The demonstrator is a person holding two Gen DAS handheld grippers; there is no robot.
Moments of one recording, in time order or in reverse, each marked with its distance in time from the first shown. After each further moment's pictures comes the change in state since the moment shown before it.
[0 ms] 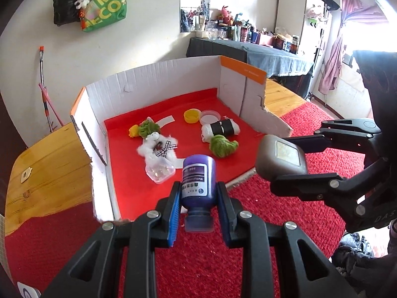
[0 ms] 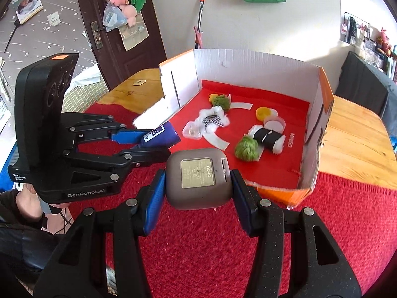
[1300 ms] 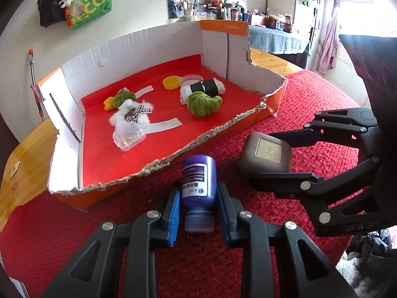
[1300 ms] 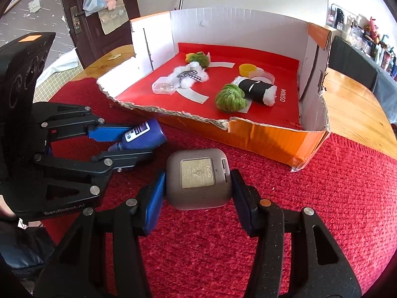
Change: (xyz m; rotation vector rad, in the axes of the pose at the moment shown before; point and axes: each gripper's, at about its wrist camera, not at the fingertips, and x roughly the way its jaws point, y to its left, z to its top) left arm 0.037 -0.032 -0.042 0.077 0.061 0.018; right arm 0.043 -0.009 -0.050 0.027 0.073 -0.118
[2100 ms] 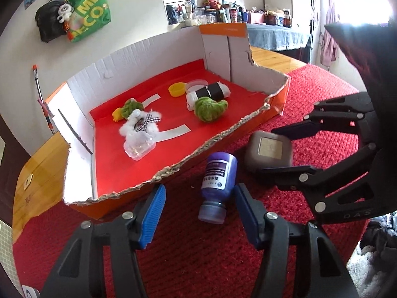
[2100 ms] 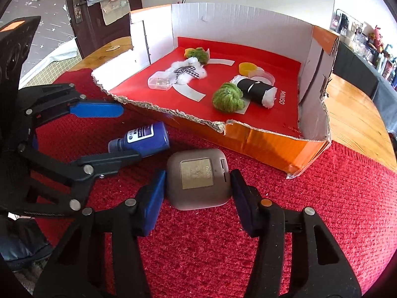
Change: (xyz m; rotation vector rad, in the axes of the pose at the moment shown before) left arm 0.001 -0.005 0.003 0.082 -0.017 0.088; right arm 0.005 -0.003 0.003 -0.051 0.030 -0.031
